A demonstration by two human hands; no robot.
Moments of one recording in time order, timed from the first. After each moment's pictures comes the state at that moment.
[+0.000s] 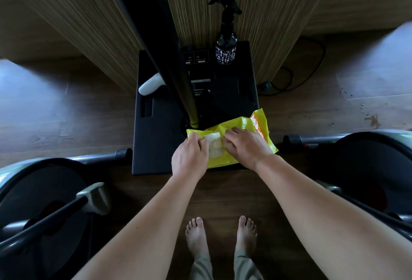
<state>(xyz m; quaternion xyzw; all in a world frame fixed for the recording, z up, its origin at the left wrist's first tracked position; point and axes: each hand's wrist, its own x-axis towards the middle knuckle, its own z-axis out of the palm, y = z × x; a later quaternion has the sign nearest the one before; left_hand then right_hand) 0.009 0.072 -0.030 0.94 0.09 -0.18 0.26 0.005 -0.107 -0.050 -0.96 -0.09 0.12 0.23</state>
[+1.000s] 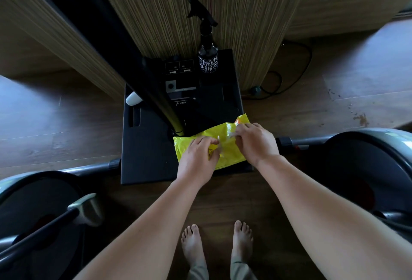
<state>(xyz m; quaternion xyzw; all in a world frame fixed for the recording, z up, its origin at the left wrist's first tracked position) 0.004 0.031 -0.034 0.94 -0.09 -0.15 0.30 0.008 -0.161 -0.045 -0.98 0.03 0.08 0.16</state>
